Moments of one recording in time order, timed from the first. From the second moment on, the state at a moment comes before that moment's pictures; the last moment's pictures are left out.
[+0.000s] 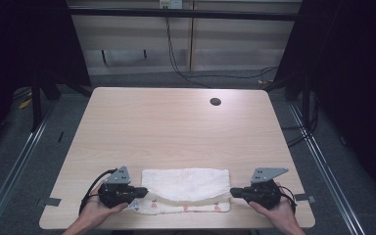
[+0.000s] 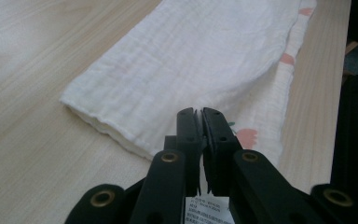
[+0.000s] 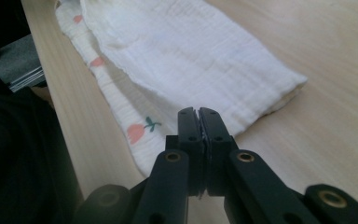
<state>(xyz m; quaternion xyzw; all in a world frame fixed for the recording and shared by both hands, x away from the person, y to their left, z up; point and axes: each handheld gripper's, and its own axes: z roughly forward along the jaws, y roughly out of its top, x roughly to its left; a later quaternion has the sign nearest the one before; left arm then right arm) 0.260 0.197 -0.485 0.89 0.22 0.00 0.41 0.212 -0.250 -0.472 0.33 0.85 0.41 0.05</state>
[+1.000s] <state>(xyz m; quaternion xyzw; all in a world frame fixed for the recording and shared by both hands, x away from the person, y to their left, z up) 0.286 0.194 -0.474 0.88 0.24 0.02 0.41 0.210 -0.225 -0.472 0.31 0.86 0.40 0.04</state>
